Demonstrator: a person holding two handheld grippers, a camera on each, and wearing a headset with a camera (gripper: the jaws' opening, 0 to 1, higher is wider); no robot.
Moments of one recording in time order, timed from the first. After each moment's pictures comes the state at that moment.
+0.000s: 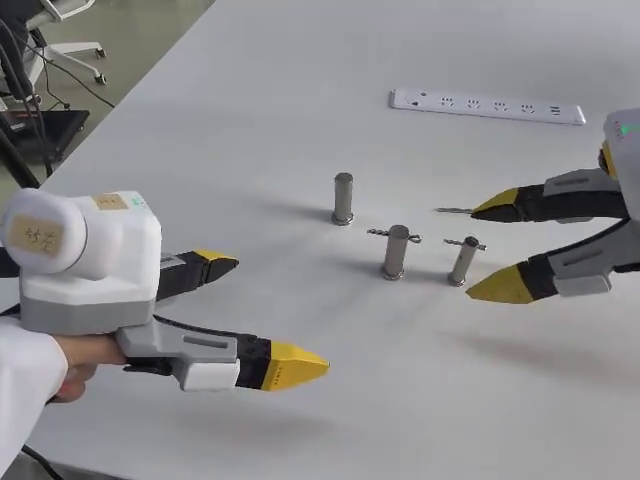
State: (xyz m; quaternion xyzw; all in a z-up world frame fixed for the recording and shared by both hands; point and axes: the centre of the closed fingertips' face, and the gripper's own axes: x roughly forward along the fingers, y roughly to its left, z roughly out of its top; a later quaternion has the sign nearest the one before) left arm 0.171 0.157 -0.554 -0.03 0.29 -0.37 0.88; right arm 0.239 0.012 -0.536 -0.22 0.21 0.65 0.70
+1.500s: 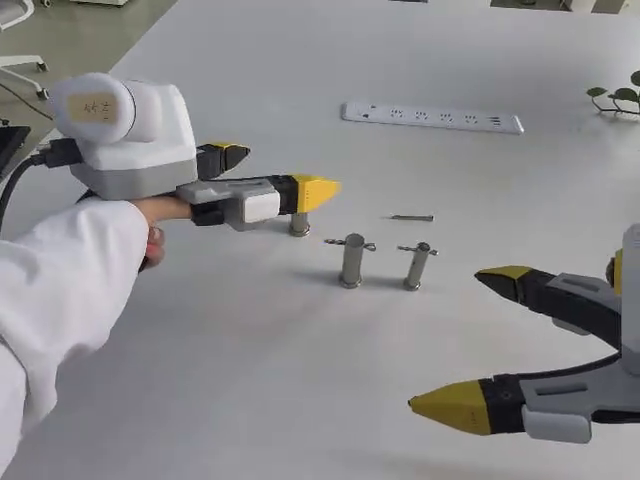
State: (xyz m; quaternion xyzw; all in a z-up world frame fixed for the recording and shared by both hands) left arm 0.322 0.144 -0.498 -0.03 0.16 -0.31 0.94; right arm 0.170 0.004 -0.540 -0.07 0.24 0.53 0.81
